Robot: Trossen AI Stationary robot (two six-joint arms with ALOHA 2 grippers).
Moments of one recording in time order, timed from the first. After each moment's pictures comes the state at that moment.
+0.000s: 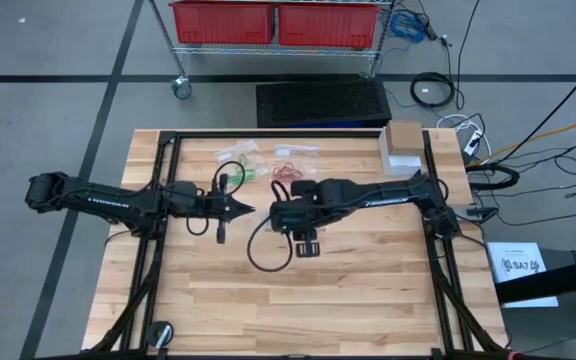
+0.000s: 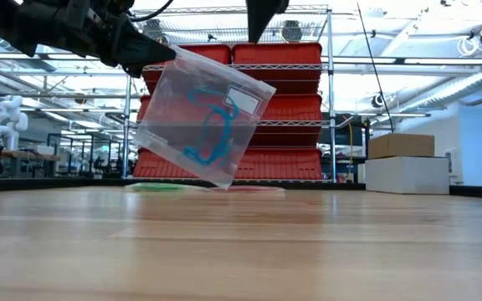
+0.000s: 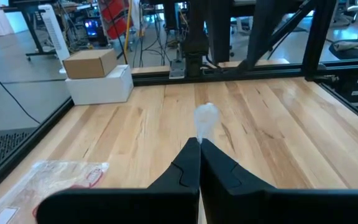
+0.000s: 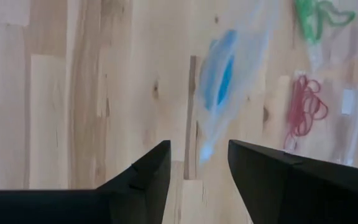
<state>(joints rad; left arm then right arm) 0.02 0.90 0.37 0.38 0.00 0.08 0.16 2.09 2.28 -1.45 0.18 0.07</state>
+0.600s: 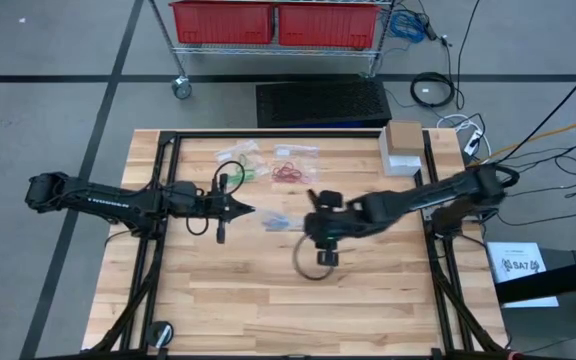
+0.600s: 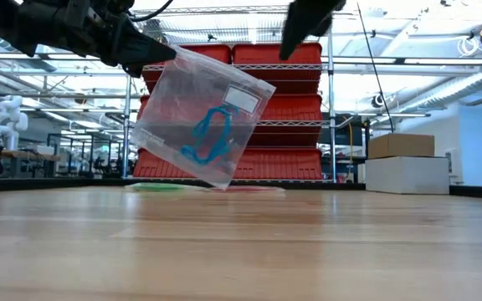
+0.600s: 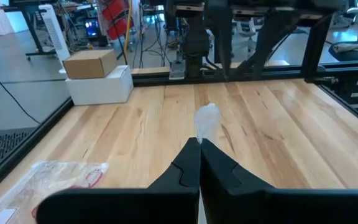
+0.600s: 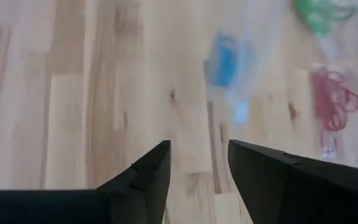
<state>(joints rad) 0.02 0.90 0.37 0.39 0.00 0.08 0.22 1.72 1.57 -0.93 0.21 0.21</state>
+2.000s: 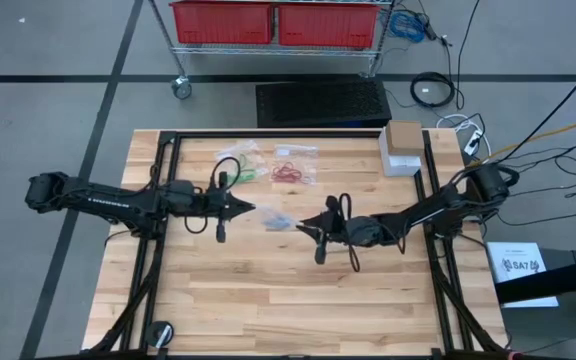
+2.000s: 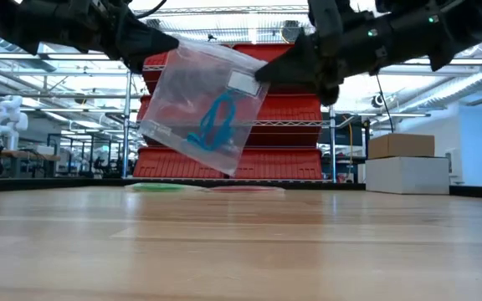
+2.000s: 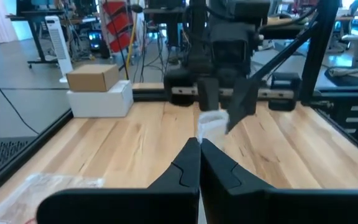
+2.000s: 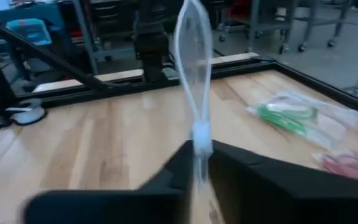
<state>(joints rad) 0.02 0.90 0.37 0.45 0.00 0.03 0.24 1.61 0.63 0.78 0.48 0.20</state>
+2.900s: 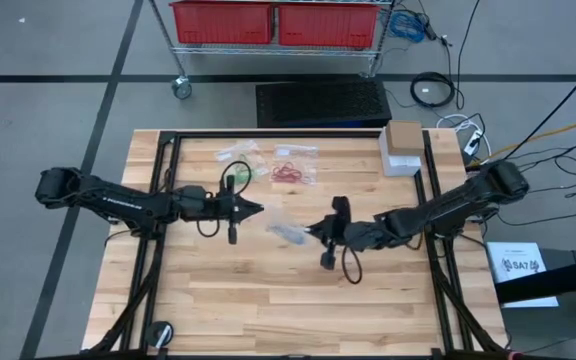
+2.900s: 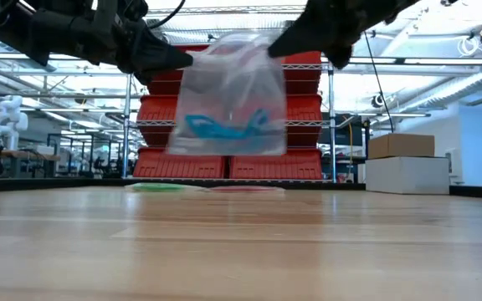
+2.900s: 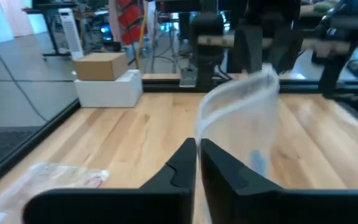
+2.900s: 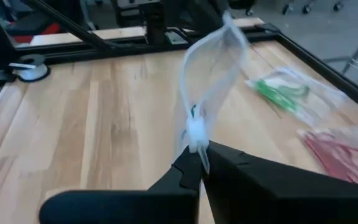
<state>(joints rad) -0.01 1.08 0.37 0.61 -0.08 0.02 0.32 1.48 0.86 0.17 0.50 0.26</state>
